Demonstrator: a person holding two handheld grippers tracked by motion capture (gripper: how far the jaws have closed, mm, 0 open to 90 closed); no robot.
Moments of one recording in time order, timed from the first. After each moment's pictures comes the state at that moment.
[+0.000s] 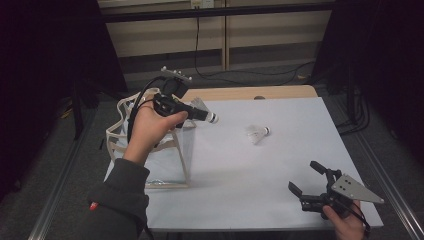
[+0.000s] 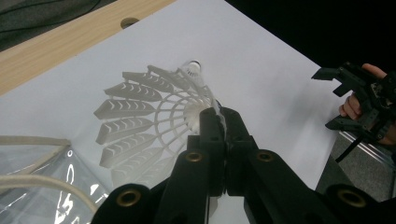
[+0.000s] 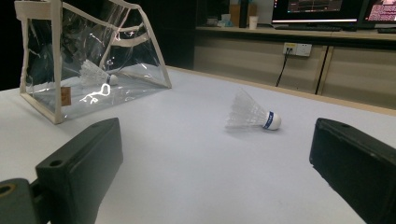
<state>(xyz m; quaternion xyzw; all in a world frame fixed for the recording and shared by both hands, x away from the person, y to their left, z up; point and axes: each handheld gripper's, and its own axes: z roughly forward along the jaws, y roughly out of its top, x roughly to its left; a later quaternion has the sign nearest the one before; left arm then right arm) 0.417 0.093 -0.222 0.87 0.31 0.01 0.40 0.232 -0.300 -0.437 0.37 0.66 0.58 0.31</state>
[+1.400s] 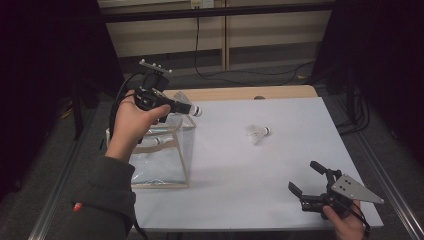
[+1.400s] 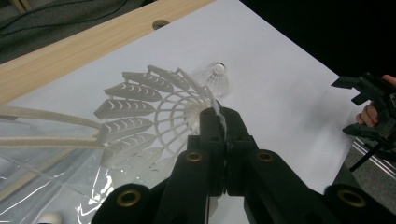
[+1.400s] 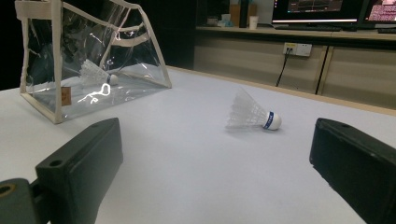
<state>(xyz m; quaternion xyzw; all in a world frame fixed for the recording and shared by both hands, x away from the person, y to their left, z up) 0.422 0.128 -0.209 0.85 0.34 0.03 0.39 0.232 -0.300 -0.437 0.37 0.66 0.58 0.31</state>
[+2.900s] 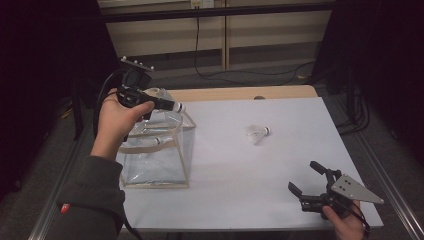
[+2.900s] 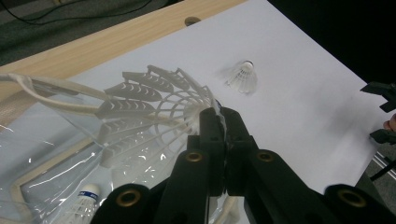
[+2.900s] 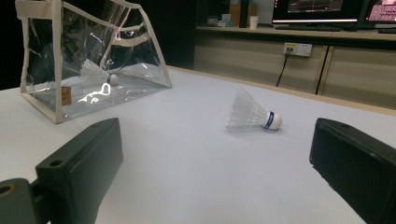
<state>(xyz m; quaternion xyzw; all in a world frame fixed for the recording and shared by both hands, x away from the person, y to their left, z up) 0.429 0.161 -0.206 0.84 0.38 0.05 0.38 0.232 -0.299 -0.437 0.37 0.66 0.58 0.31</state>
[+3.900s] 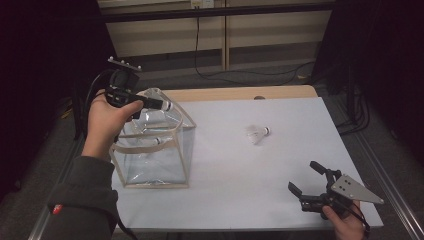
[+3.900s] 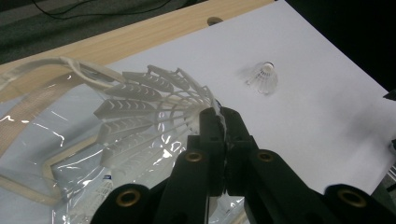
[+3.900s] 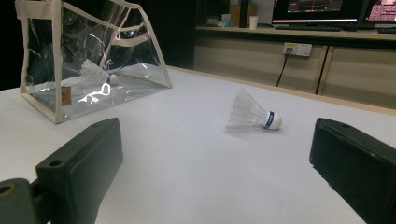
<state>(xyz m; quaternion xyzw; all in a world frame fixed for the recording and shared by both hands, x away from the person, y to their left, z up) 0.433 0.186 -0.206 0.83 0.41 0.07 0.37 0.232 -0.299 -0.437 0.37 0.66 0.58 0.31</state>
